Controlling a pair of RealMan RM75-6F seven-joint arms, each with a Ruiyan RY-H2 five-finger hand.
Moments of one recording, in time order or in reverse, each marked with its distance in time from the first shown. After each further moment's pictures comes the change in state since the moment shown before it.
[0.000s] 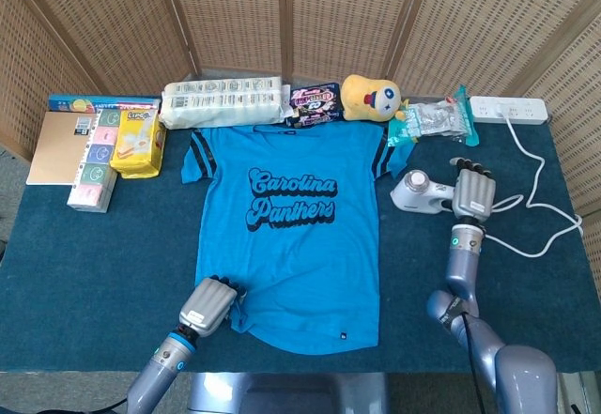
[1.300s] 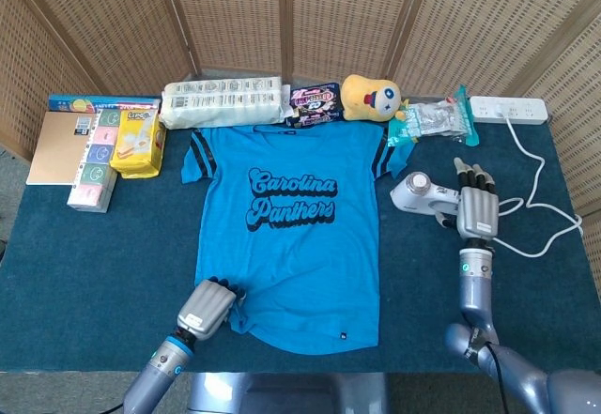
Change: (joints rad) left arm 0.012 0.024 0.018 -0.044 0.024 0.026 0.020; right arm -0.198 0.195 -0.108 -0.449 -0.115 0.191 -0.010
